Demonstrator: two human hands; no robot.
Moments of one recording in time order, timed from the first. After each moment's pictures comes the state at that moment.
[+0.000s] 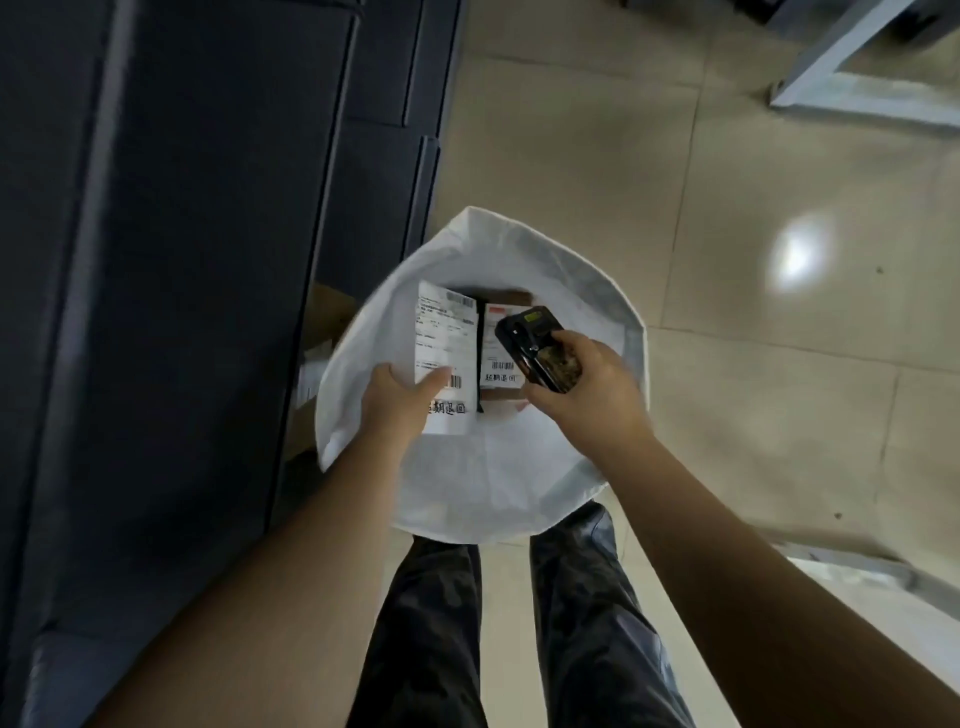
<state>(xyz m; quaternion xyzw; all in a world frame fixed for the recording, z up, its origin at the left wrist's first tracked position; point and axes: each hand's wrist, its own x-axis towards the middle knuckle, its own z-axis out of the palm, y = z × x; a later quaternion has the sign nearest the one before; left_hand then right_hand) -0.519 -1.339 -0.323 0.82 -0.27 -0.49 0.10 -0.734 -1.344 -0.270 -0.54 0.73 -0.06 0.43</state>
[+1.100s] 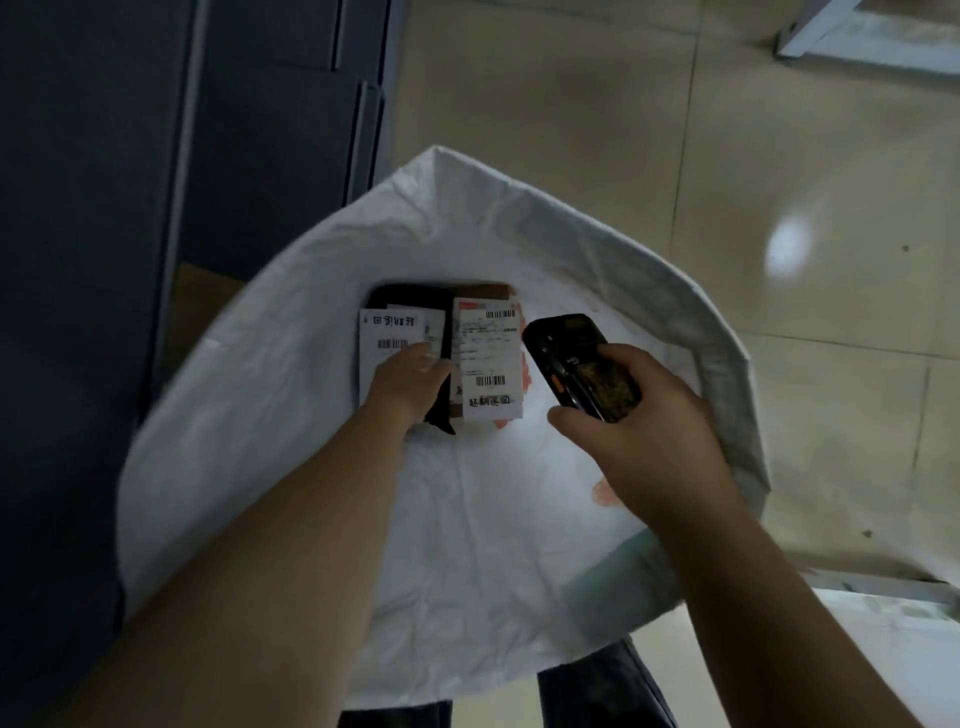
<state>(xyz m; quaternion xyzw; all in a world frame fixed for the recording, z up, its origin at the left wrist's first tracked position) -0.563 -1.376 -0.494 0.73 -0.41 -0.55 -0.01 -0.775 -1.329 -0.347 -0.42 0.78 -0.11 0.45</state>
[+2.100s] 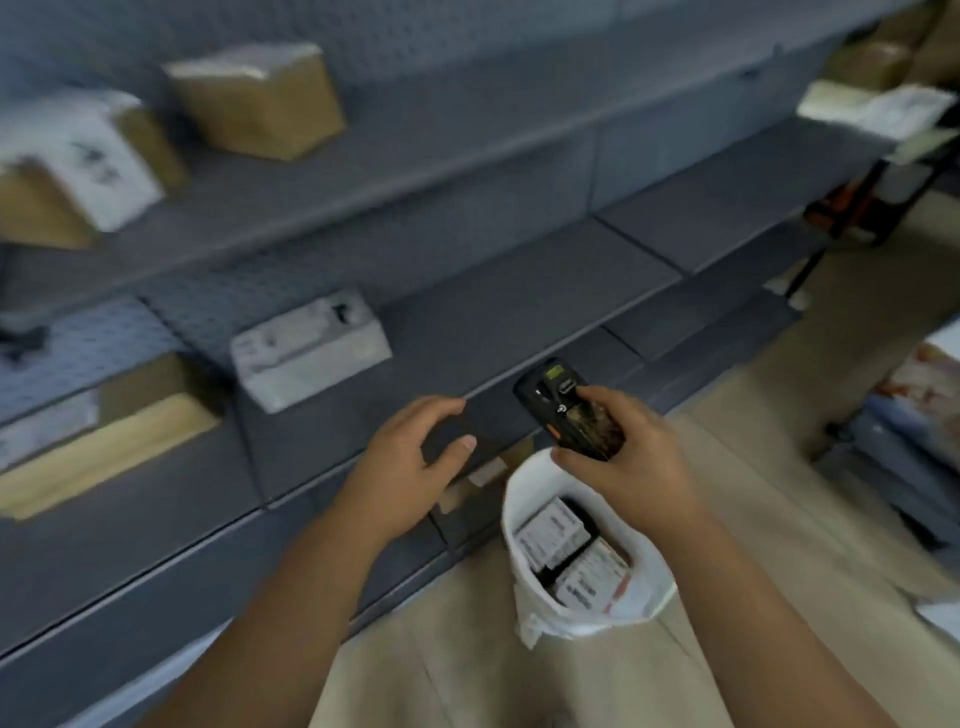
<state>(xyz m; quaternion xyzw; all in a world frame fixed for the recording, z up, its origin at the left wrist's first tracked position) -0.530 -1.106 0.081 0.83 -0.40 -0.14 0.37 -0.700 -1.292 0.065 -0.84 0.31 -0.20 0.40</state>
